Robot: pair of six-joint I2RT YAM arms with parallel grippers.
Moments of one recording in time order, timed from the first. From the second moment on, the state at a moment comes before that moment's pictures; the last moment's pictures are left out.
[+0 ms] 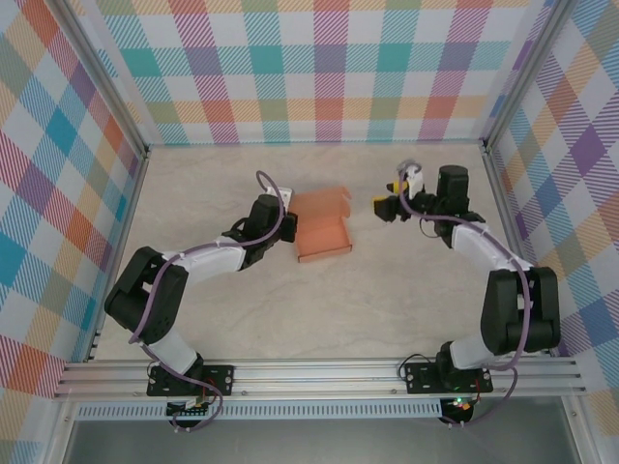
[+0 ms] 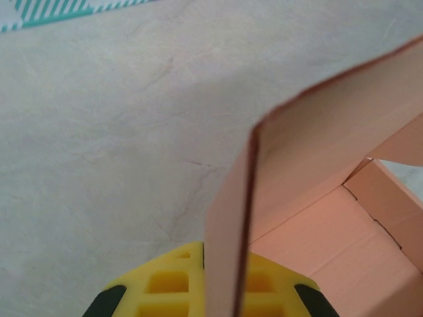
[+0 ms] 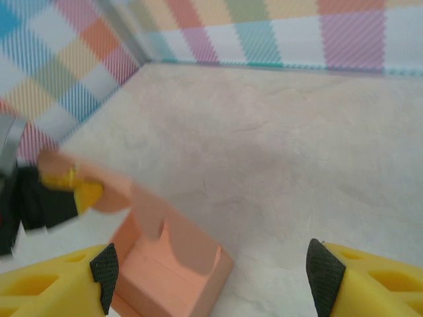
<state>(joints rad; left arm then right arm) -0.55 1.64 0.93 0.15 -0.14 -0.09 0.02 1.59 1.04 0.02 -0.81 0.18</state>
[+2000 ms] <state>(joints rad) -0.62 1.74 0.82 0.52 -0.07 -0.30 0.23 1.94 1.27 -0.56 -0.85 1.33</state>
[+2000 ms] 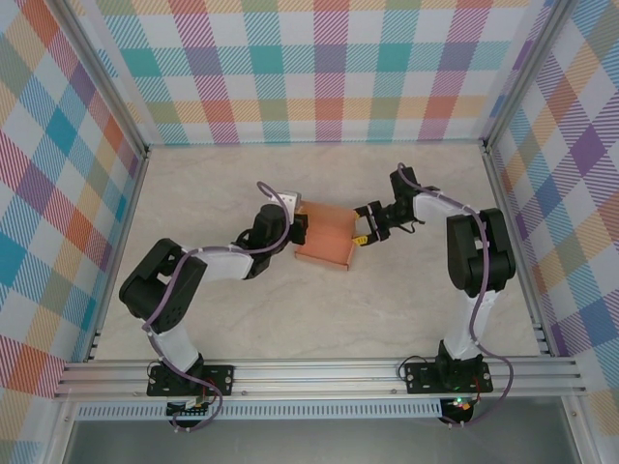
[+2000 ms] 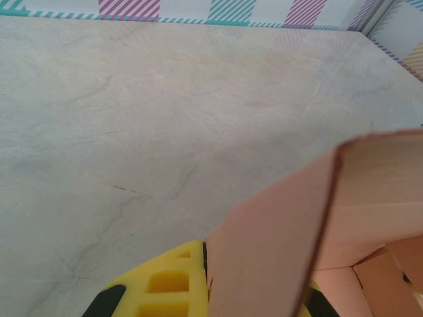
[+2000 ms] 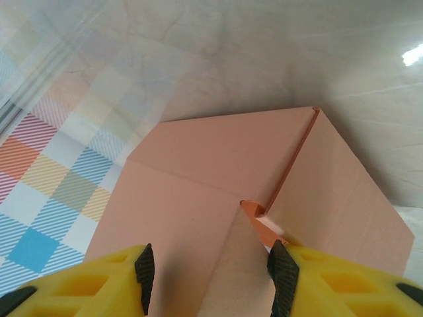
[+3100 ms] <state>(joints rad) -0.74 1.86 0.74 0.84 -0.25 -0.16 0.08 1.71 1.19 -0.77 -0.86 1.19</state>
